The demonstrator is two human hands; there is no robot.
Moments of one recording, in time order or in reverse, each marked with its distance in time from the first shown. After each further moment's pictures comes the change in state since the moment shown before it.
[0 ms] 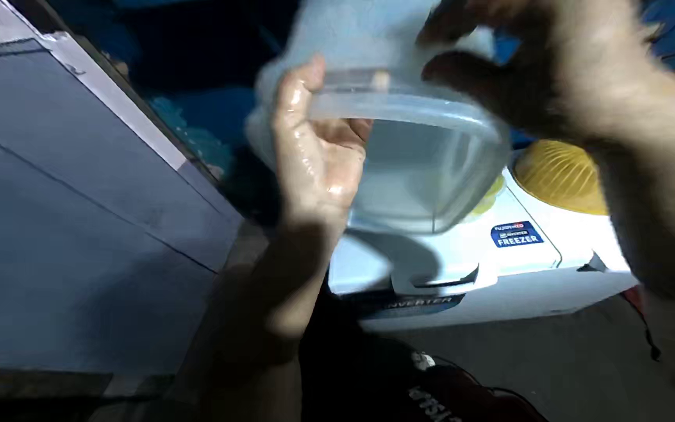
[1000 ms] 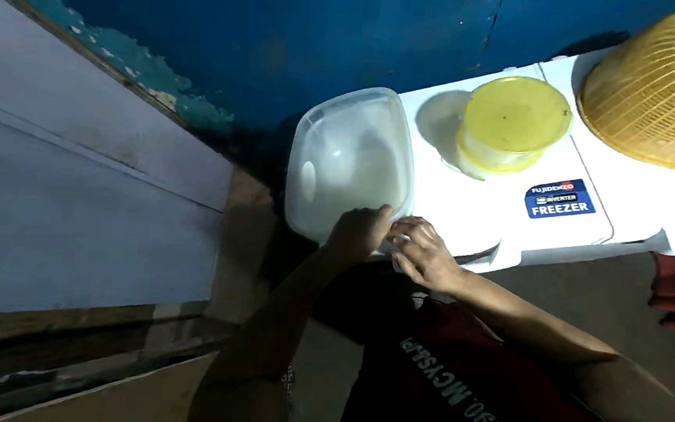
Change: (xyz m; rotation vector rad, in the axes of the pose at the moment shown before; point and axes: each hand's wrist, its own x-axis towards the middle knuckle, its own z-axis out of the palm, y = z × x) left_hand -0.002 -0.148 -0.197 1.878 -0.938 -0.498; right_hand -0.244 0.022 0.289 0.387 -0.015 0.271
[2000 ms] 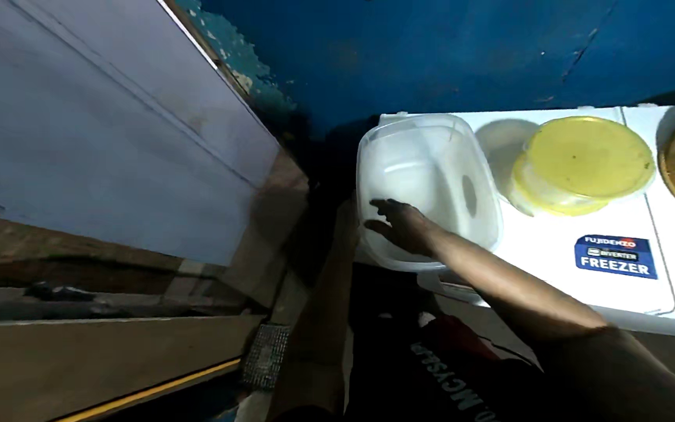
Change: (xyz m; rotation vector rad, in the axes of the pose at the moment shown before) left_hand -0.018 -0.078 0.045 -0.823 0.645 -0.756; right_hand 0.145 -0.013 0.036 0.192 -0.670 0.392
